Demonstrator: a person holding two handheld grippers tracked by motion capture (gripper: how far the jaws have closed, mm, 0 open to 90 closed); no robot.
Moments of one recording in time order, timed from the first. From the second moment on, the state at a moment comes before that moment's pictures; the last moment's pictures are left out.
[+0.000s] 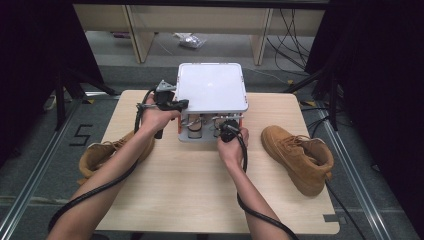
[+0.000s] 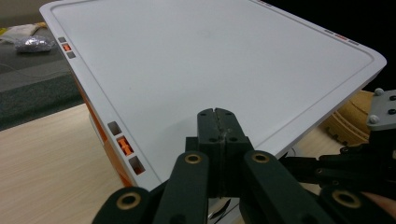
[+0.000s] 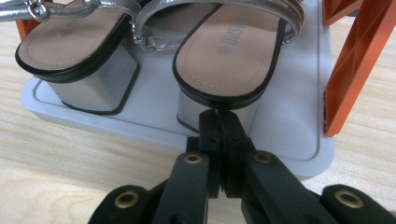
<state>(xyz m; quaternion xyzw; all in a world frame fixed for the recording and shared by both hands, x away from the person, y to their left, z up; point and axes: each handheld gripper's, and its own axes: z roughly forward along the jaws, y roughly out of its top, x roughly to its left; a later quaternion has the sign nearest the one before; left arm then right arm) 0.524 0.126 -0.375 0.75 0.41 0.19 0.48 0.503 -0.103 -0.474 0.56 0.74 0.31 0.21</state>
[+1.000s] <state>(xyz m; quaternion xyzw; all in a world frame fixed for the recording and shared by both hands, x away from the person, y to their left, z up) 0.524 0.126 -0.376 0.75 0.41 0.19 0.49 0.498 -0.112 -0.470 0.56 0.73 0.34 0.20</state>
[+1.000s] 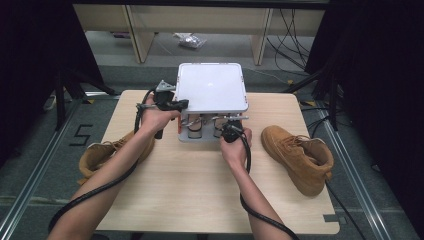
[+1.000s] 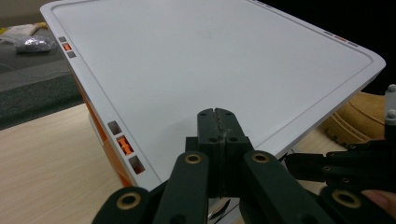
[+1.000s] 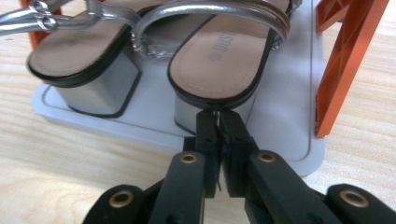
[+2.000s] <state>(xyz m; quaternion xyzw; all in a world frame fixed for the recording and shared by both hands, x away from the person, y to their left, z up) 0.474 0.182 -0.357 0.74 0.42 0.21 0.49 0.387 -0.195 -0.464 0.53 0.73 0.40 0.17</state>
